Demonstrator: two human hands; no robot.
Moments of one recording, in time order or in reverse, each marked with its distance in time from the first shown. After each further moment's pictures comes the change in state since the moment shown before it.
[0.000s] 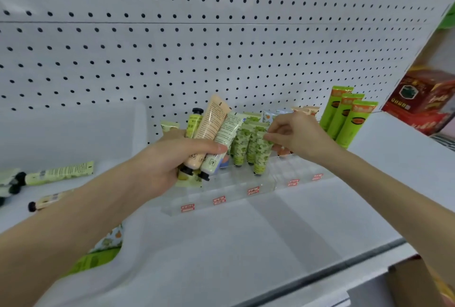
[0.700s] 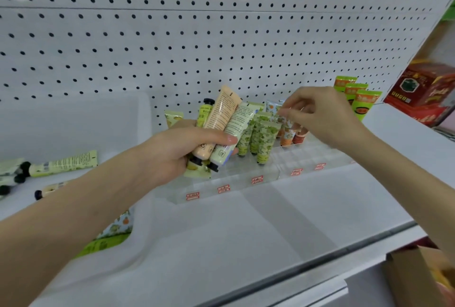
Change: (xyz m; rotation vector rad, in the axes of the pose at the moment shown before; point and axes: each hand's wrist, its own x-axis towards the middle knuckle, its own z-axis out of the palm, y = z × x) left_hand -0.001 -0.001 0.001 -0.058 -0.106 -0.010; right_hand -0.022 -0.024 -0.020 -0.033 0.198 -0.047
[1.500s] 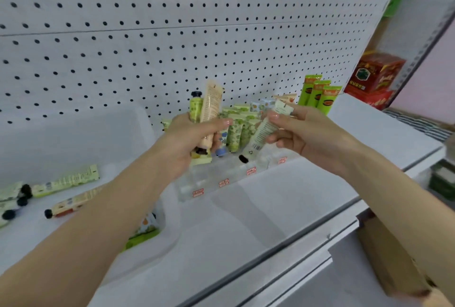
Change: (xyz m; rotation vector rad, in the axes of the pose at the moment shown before) left_hand -0.013 0.015 -0.005 -0.042 0.058 0.167; right_hand -0.061 -0.061 -0.003 0.867 -0.137 0.363
